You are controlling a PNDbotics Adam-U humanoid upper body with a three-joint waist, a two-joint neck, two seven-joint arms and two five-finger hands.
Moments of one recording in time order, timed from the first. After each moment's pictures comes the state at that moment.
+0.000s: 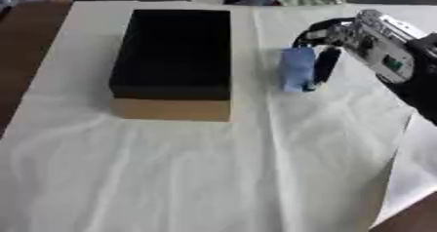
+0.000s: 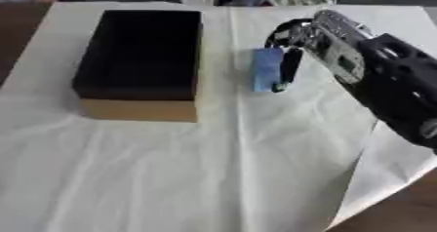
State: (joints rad) left arm -0.18 0.20 0.12 -1.98 0.23 -0.26 0.34; right arm -1.08 -0.71 0.64 -1.13 0.60 0.44 0.81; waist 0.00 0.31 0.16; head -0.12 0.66
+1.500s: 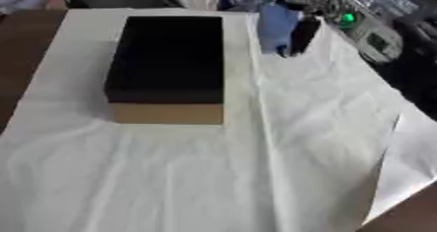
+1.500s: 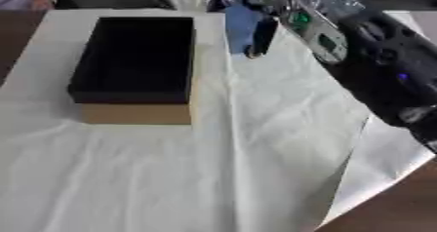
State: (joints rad) left arm -0.19 0.20 0.12 -1.98 0.24 -0.25 0.33; right arm -1.25 -0.60 0.57 -1.35 0.75 0.50 0.75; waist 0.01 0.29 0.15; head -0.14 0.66
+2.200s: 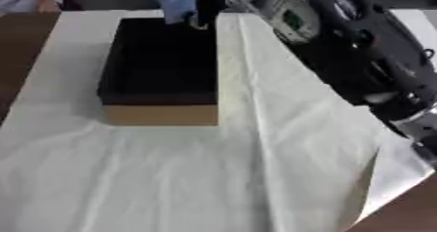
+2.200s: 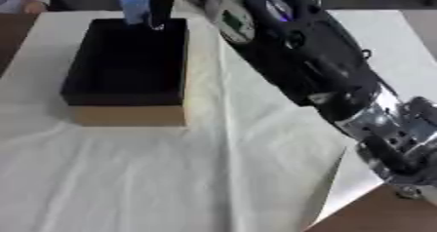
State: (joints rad) left arm -0.19 0.20 0.11 -1.98 0.25 -0.25 0.33; right arm -1.33 -0.34 0.56 -1.28 0.86 0.53 0.72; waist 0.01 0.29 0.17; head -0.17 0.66
